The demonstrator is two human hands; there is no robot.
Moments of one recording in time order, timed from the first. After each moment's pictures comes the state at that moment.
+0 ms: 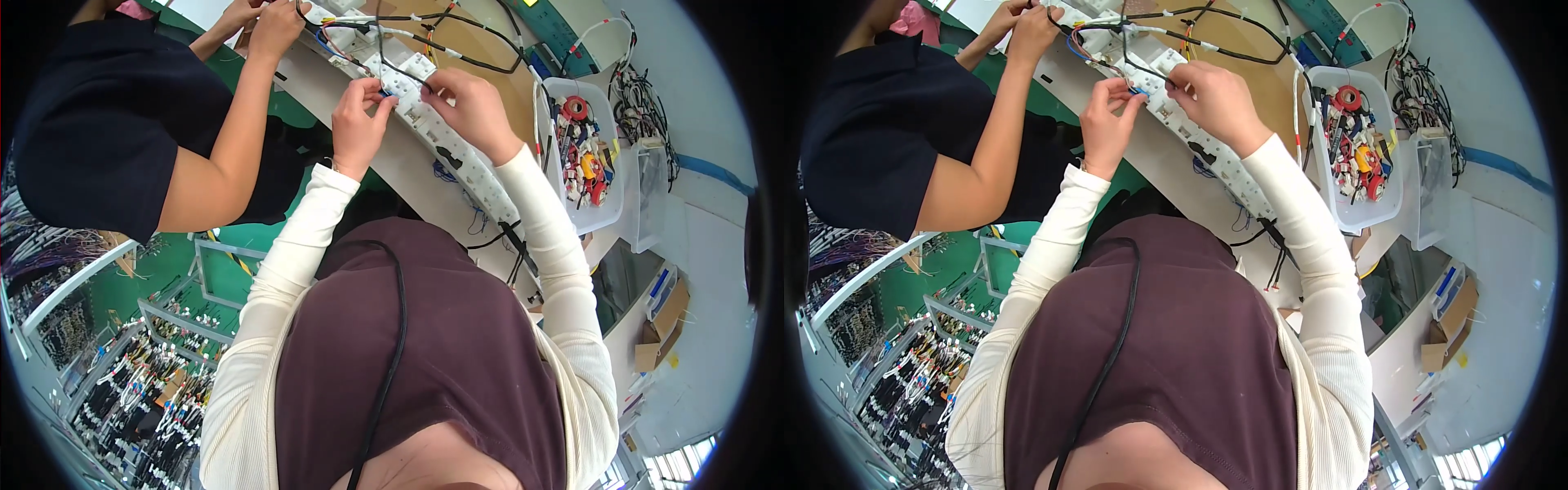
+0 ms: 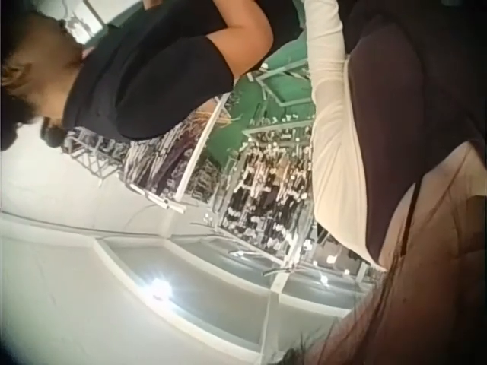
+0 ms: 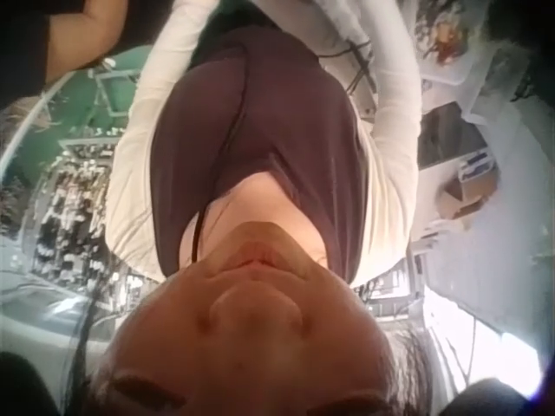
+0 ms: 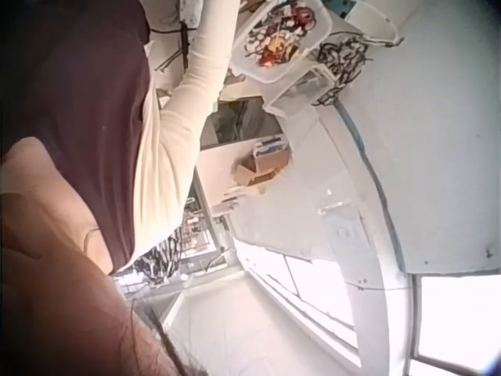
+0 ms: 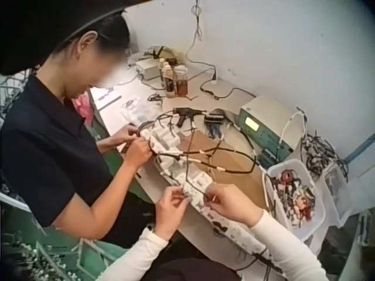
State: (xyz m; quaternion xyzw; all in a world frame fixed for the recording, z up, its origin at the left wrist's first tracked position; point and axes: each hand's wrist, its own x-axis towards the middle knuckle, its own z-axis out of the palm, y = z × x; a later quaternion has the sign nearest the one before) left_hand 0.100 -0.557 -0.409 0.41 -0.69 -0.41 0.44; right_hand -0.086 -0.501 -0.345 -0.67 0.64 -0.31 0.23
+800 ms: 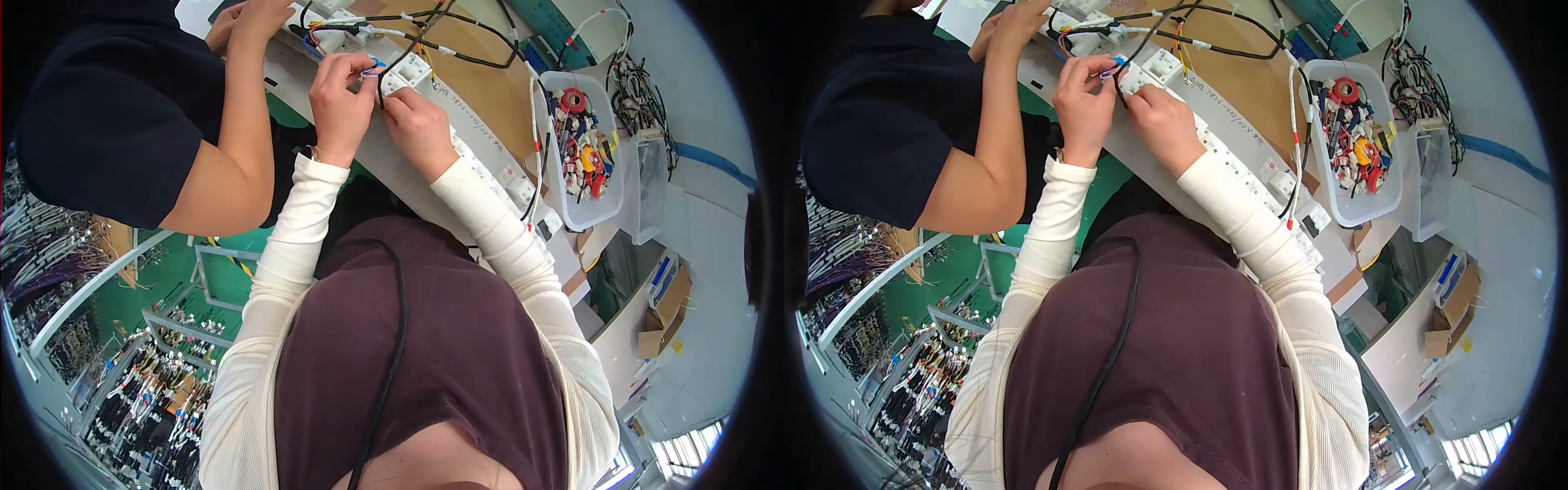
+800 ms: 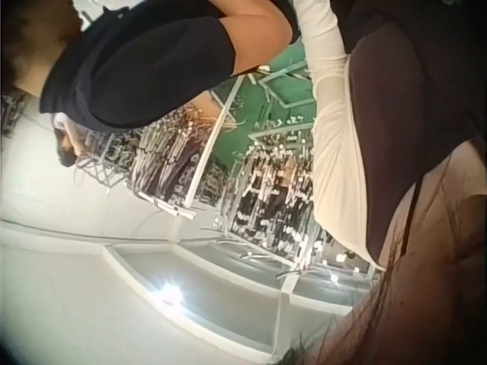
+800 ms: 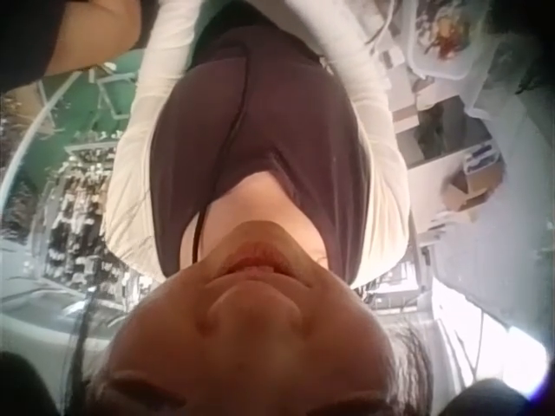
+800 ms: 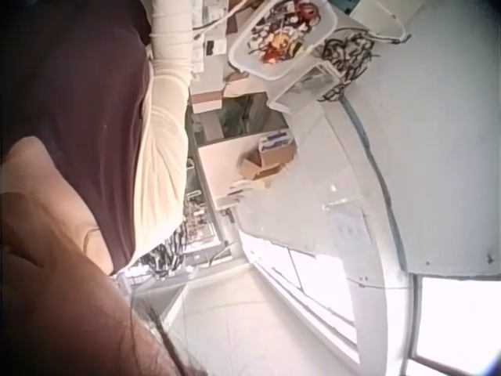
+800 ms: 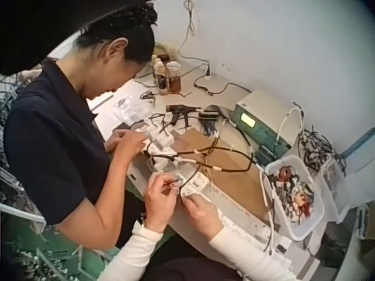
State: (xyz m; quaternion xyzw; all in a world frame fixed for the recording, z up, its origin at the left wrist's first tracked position) left_hand 0.094 -0.596 -0.375 0.34 -0.73 -0.31 0.50; right_hand -0.014 -0.510 -0.402 -0.65 0.65 -0.40 -0.02
